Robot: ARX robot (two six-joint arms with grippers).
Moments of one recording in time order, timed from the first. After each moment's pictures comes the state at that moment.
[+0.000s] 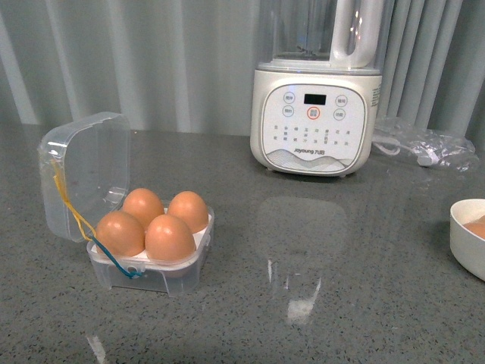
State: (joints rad) left arm 0.00 0.00 0.03 0.00 0.00 0.00; right arm 0.00 0.00 0.00 0.00 0.00 -0.01
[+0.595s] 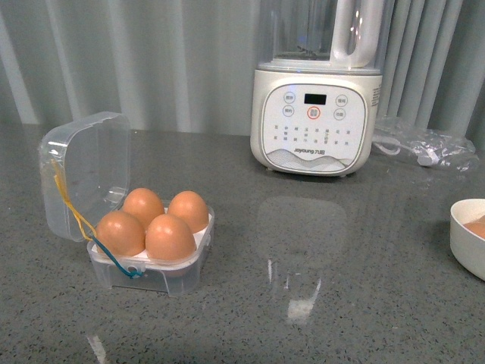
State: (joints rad) left arm 0.00 0.00 0.03 0.00 0.00 0.00; right arm 0.00 0.00 0.00 0.00 0.00 -0.01
